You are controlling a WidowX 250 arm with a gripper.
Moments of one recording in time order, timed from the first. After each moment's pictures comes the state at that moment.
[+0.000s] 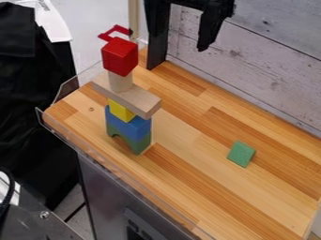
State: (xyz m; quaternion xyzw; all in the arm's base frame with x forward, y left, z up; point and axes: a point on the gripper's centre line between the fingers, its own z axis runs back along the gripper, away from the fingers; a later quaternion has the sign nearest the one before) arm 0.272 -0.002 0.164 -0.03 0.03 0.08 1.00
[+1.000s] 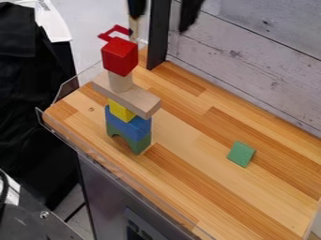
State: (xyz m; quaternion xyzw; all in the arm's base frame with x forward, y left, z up) arm 0.264 0.035 0.183 0.00 0.02 0.12 0.99
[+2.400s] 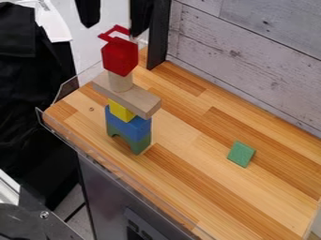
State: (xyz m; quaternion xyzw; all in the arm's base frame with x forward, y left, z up) arm 0.232 0.053 0.170 -0.04 0.06 0.13 0.99
